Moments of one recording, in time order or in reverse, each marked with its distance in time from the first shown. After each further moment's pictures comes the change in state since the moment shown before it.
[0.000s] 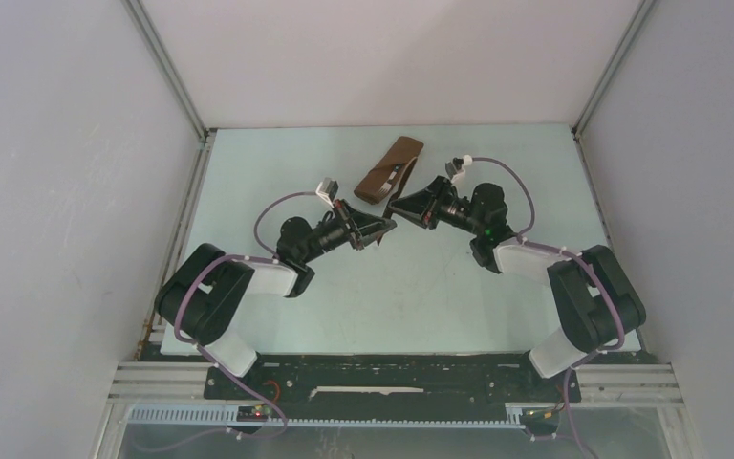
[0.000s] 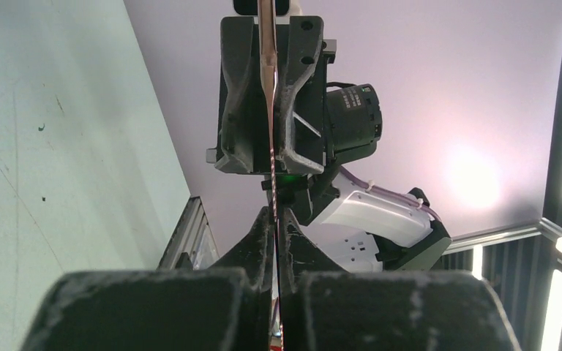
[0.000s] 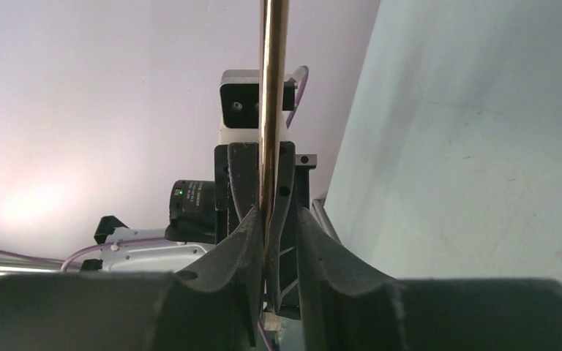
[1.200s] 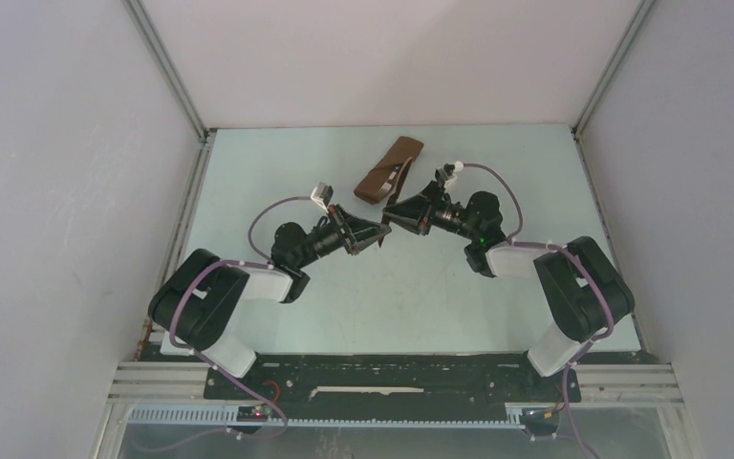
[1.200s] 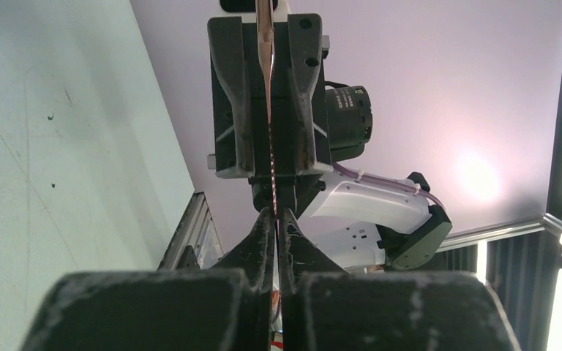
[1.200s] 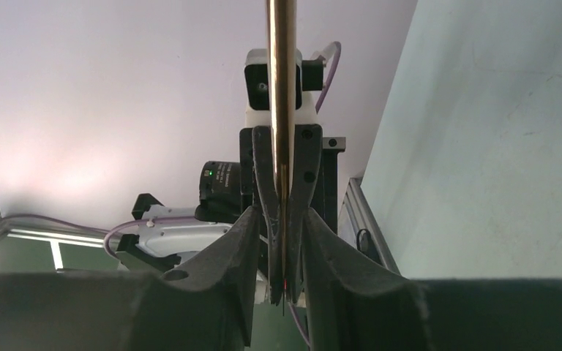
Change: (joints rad) left arm 0.019 -0.040 -0.060 0.012 0.005 0.006; right arm 0.027 0.097 -0.024 0.244 -0.054 0.168
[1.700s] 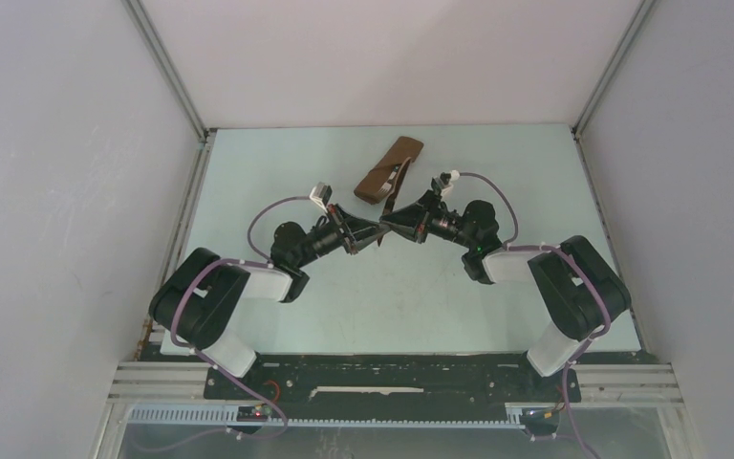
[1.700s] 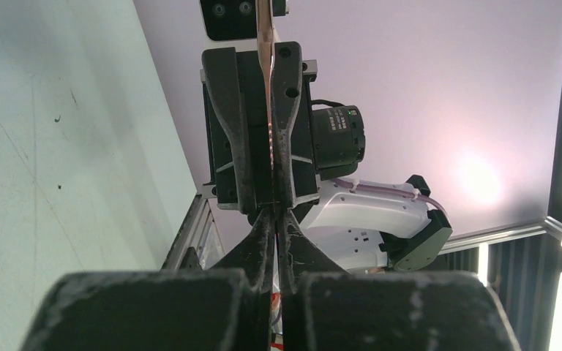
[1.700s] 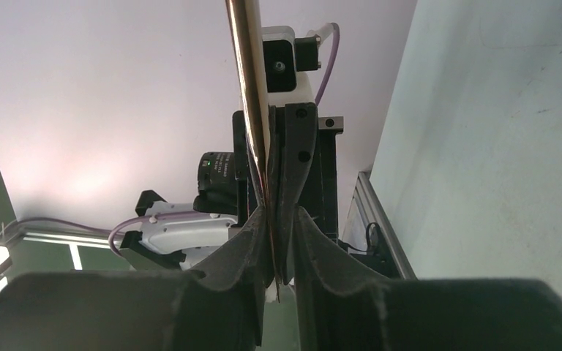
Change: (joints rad) left arm 0.011 0.009 0.000 0.004 0.007 0.003; right arm 0.045 0.010 -0.057 0.067 0.037 0.053
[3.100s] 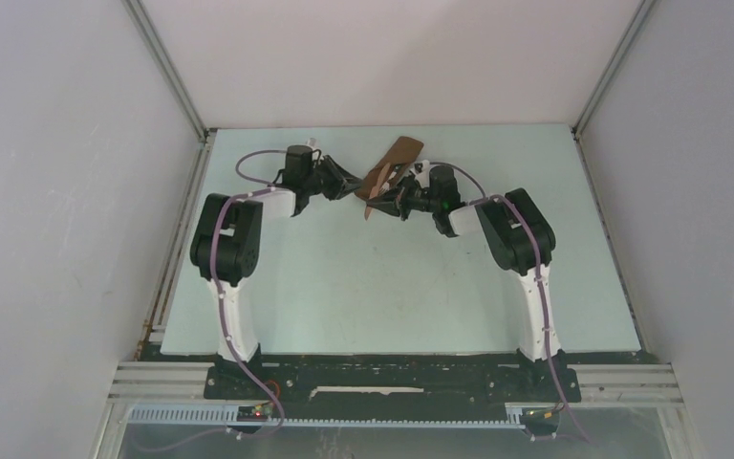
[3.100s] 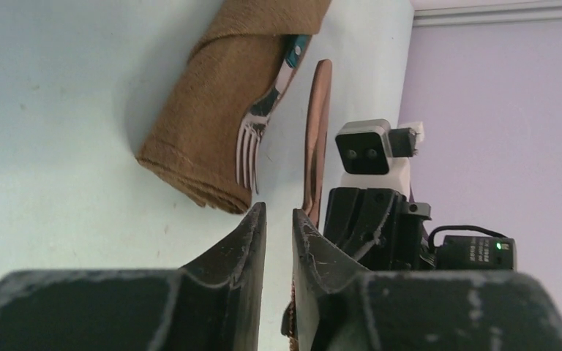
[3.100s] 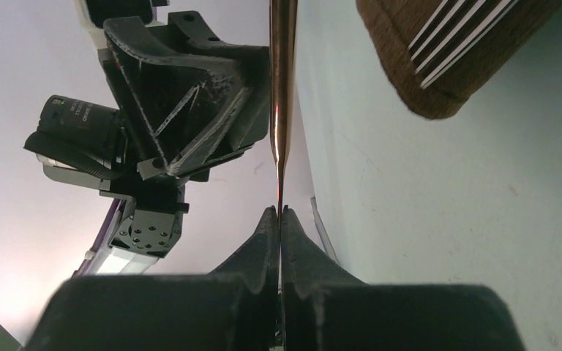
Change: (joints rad) left arm 0.269 0.437 0.767 -1.034 -0.081 0.515; right arm -0.091 0.604 0.596 -0.348 -0.115 -0.027
